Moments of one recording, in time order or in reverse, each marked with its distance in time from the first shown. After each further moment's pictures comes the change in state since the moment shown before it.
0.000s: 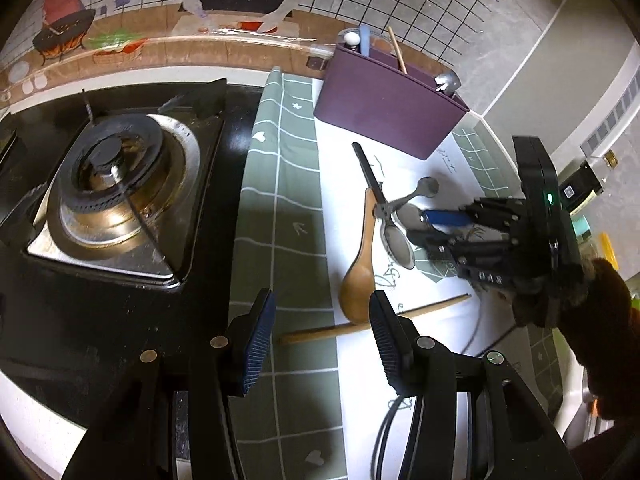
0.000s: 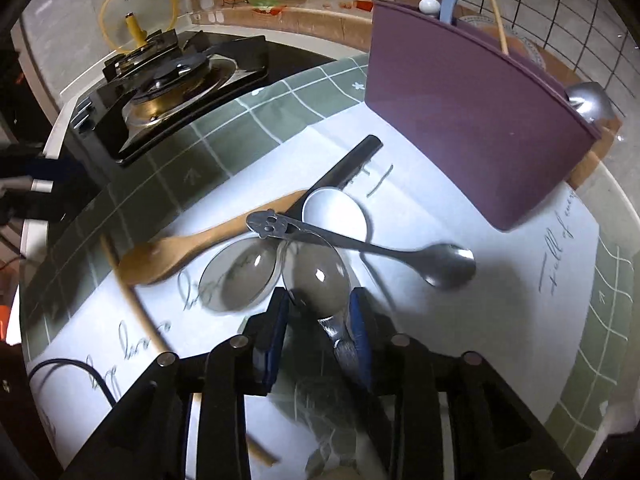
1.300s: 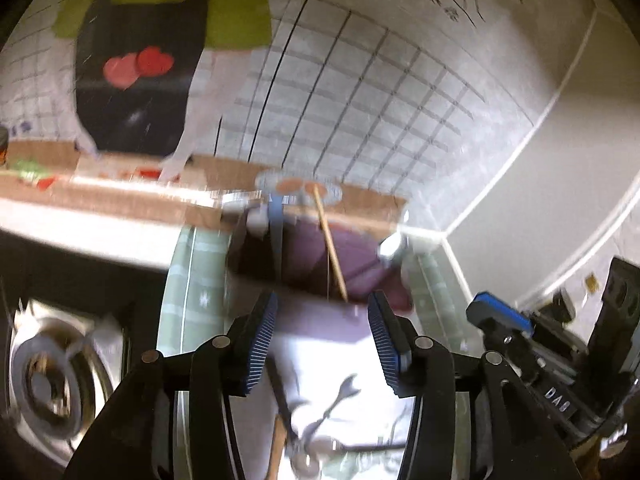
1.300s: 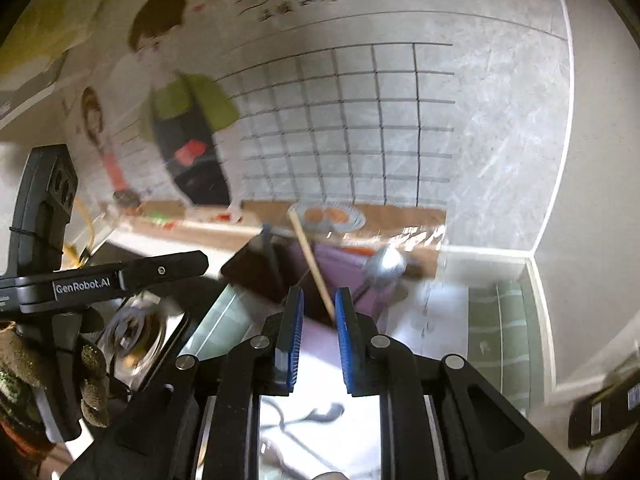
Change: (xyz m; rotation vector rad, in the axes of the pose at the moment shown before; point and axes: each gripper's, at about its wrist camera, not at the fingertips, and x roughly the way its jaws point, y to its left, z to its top) left arm 0.023 -0.073 0.190 0.021 -0.177 -0.120; right arm -0.155 -0.084 0.050 0.470 -0.422 -0.179
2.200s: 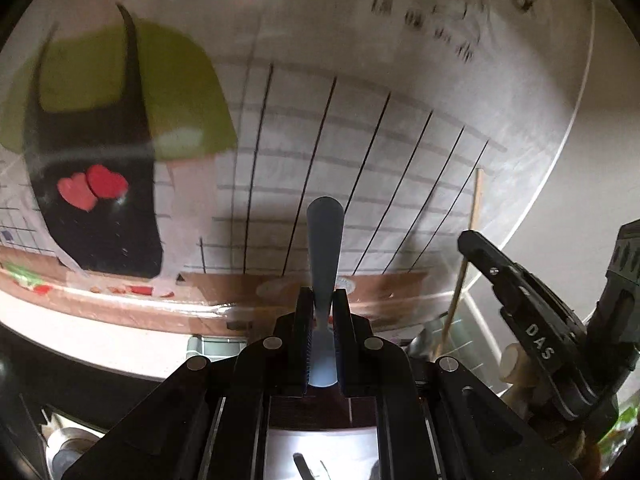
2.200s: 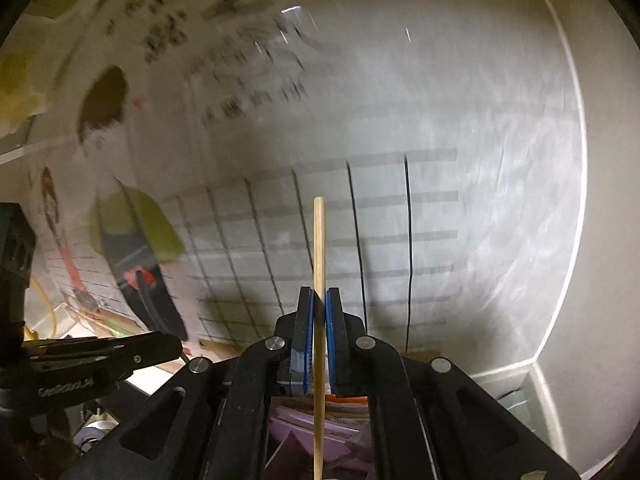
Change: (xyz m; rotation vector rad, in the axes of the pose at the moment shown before) left arm 0.044 -0.003 0.091 0.136 -0.117 0.047; right arm 0.065 -0.011 0.087 0.079 -0.346 -0.128
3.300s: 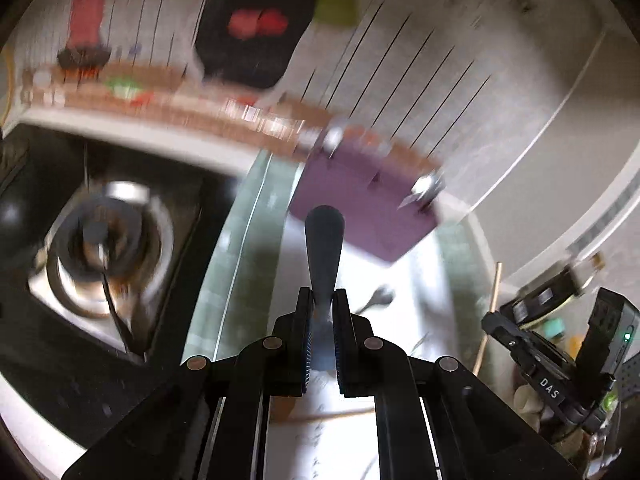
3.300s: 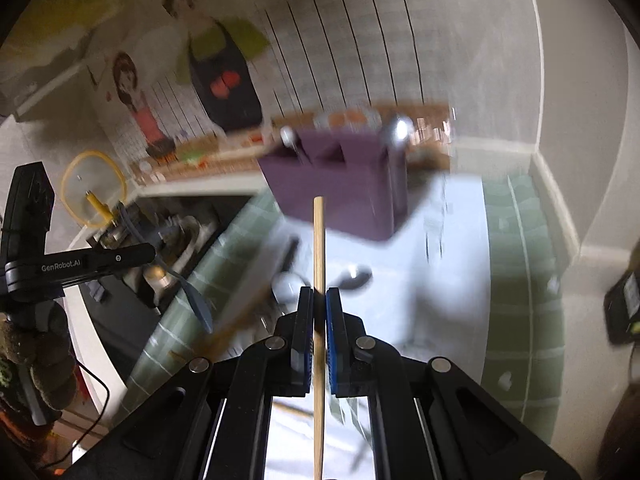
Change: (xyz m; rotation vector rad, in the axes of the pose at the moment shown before) left arm -0.151 -0.004 -0.173 -0.283 0.068 0.077; right arm -0.157 -0.019 -0.139 -0.041 0.425 0.230
